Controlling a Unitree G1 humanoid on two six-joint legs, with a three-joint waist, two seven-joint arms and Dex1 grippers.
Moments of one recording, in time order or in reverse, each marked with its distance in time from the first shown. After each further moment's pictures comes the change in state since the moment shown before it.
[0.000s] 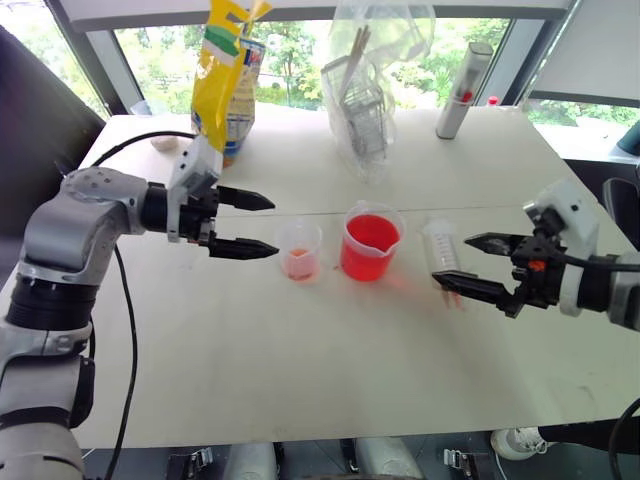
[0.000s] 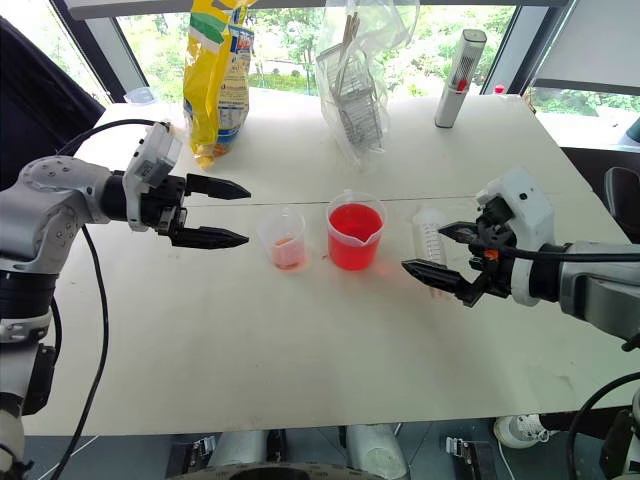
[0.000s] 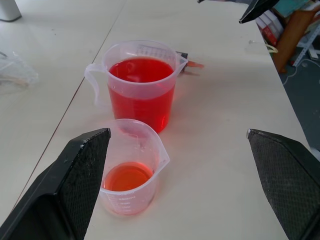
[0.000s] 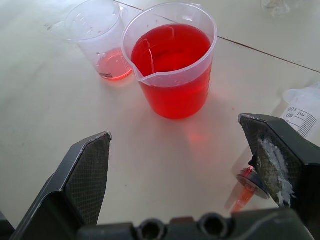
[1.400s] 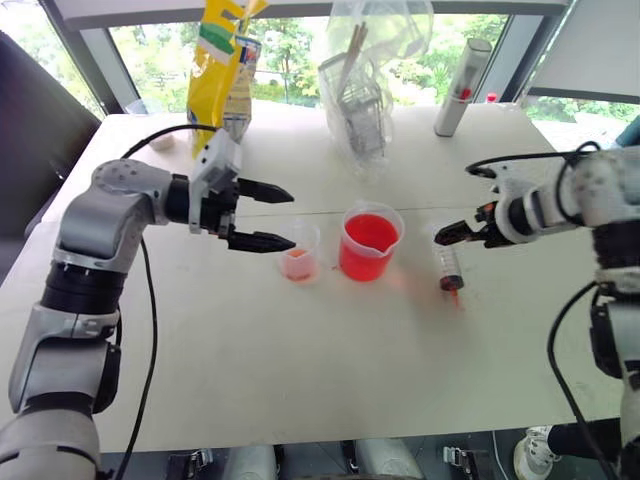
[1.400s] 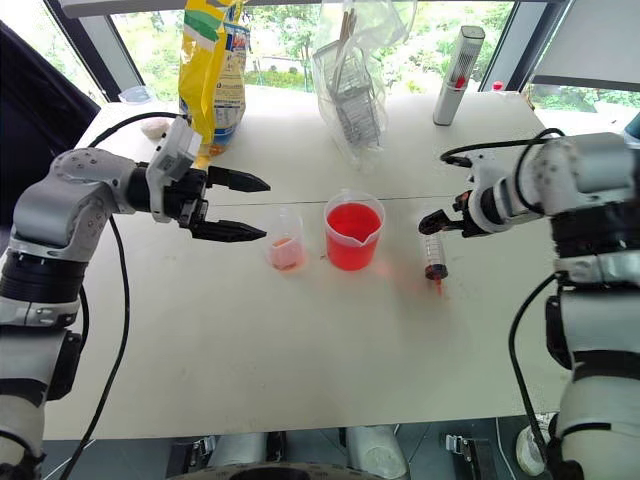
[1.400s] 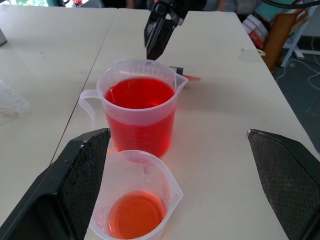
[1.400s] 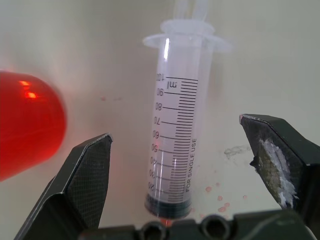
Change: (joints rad) left arm -0.067 -0.098 -0.043 0.081 0.051 -0.095 -0.019; right arm -0.734 0.146 0.772 1.187 -0.372 0.067 -0.194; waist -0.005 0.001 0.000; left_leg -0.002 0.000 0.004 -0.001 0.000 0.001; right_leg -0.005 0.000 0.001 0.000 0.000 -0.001
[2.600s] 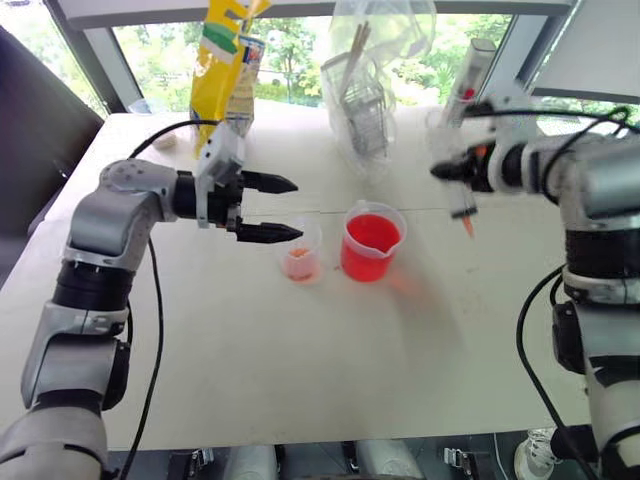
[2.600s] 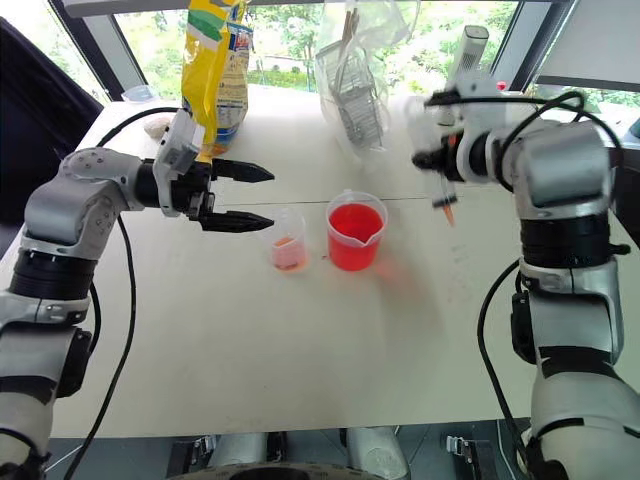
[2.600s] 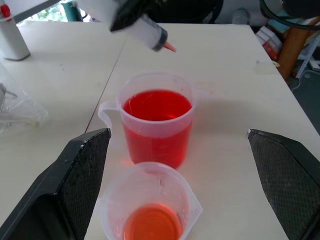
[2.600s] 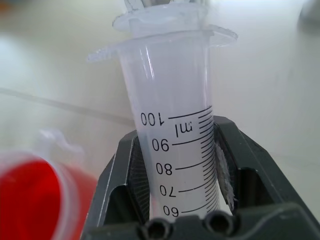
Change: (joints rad) left arm -0.053 -0.061 -0.002 0.091 0.003 -0.061 0.021; right arm 0.091 0.170 -0.343 -0.657 -0.475 -0.259 0.271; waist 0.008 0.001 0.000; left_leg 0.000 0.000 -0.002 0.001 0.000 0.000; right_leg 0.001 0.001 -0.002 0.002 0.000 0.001
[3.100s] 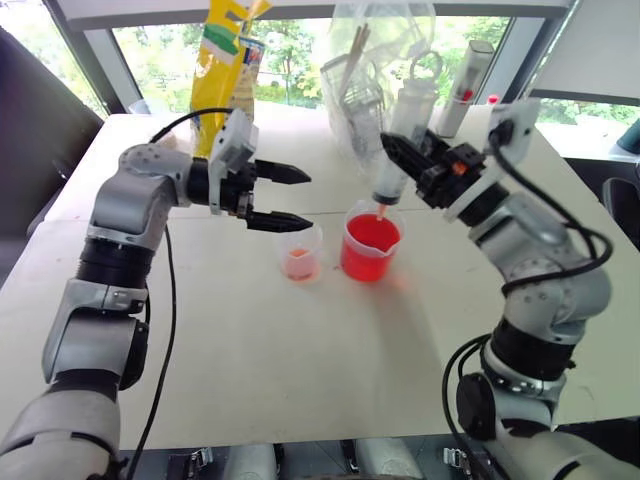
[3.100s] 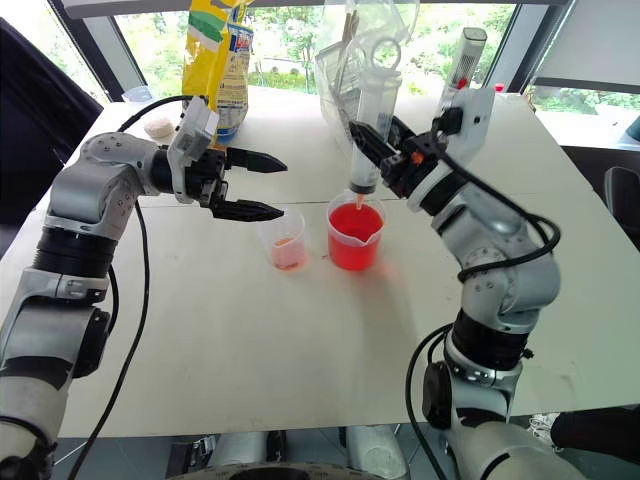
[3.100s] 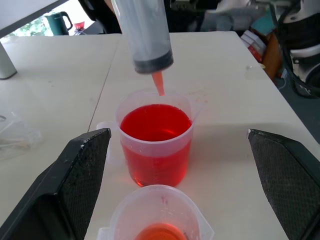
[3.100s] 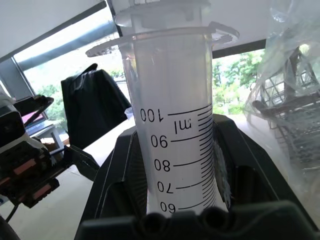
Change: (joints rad) left arm -0.107 -0.056 -0.027 0.142 0.040 -0.066 -0.063; right arm 0.427 0.474 -0.172 -0.275 0.192 -0.507 -0.099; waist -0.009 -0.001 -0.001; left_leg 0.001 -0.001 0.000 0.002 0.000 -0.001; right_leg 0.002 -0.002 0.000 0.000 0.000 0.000
